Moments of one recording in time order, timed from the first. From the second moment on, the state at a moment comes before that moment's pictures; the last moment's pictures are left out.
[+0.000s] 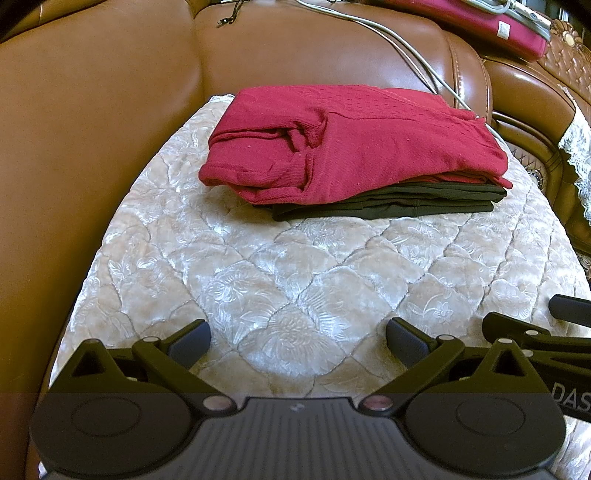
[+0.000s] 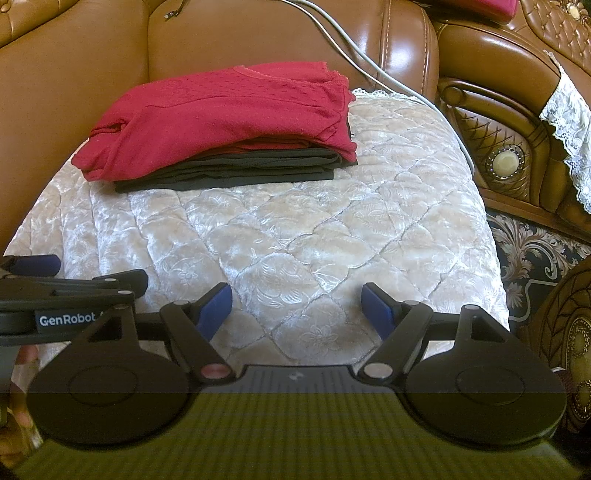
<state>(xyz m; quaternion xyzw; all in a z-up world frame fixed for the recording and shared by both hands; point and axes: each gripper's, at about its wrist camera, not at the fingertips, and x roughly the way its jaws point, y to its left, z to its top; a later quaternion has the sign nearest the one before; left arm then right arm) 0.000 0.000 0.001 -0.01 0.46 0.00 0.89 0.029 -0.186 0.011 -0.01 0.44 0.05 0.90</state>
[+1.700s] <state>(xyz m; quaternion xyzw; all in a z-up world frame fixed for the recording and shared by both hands) 0.041 0.031 0.024 -0.05 0.53 -0.02 0.85 0.045 -0.188 0.024 0.01 0.45 0.08 0.89</state>
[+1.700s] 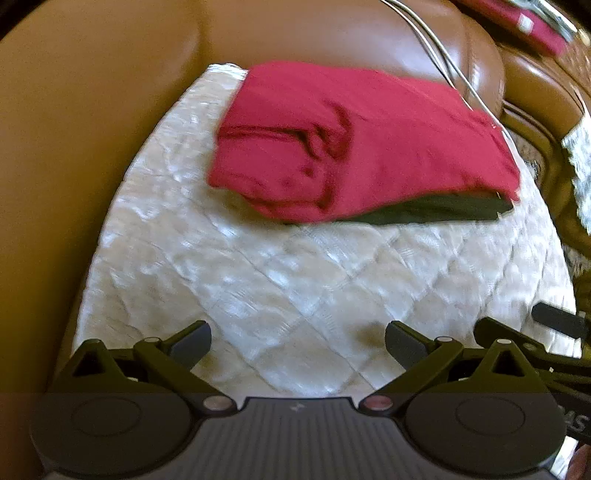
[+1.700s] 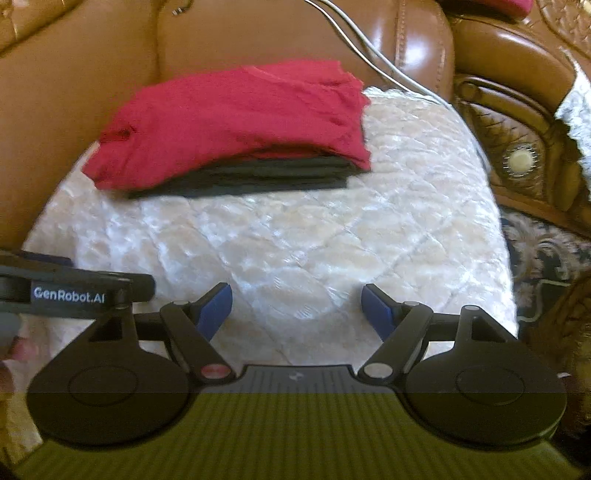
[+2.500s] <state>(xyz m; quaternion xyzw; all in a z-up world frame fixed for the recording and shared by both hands) 0.198 0.109 0.067 -0.18 0.51 -0.11 0.83 0.134 -0.166 0.015 0.33 0.49 0.22 0.78</state>
